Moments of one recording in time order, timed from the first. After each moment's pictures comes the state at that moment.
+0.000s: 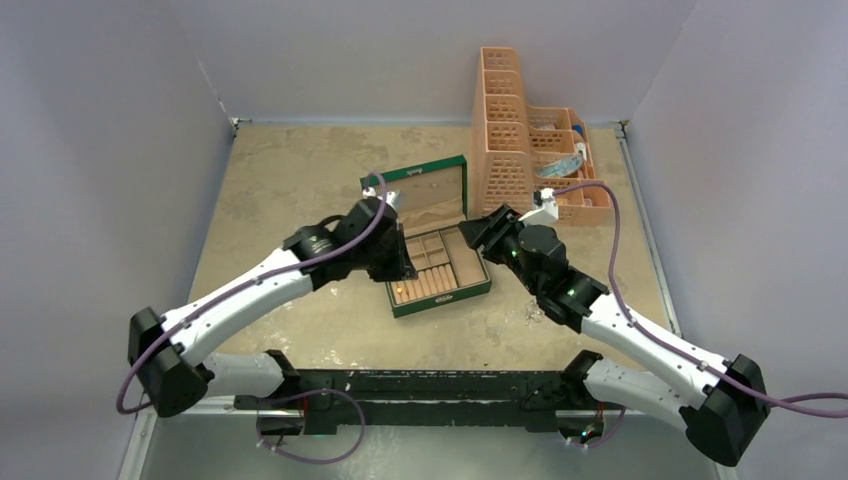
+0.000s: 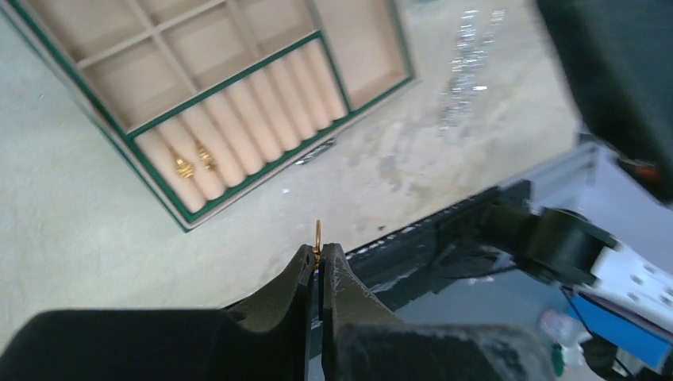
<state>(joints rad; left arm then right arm) -0.81 1.20 1.12 -0.70 0.07 -0.81 0.75 0.95 0.66 0.02 0.28 0.96</state>
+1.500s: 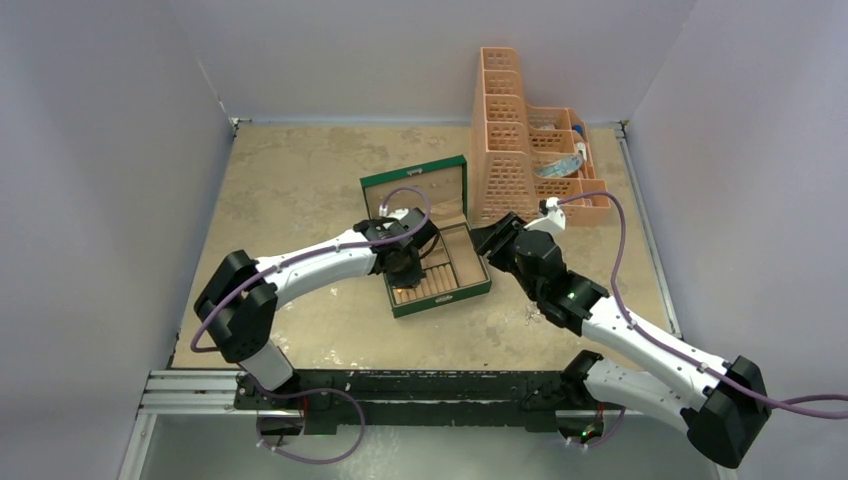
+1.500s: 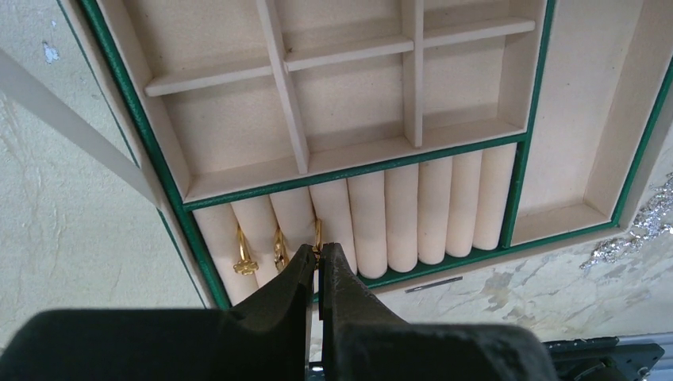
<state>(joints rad) -0.86 1.62 1.16 -0.74 -0.17 -1.04 0.75 0.94 0.63 -0.09 0.40 1.01</state>
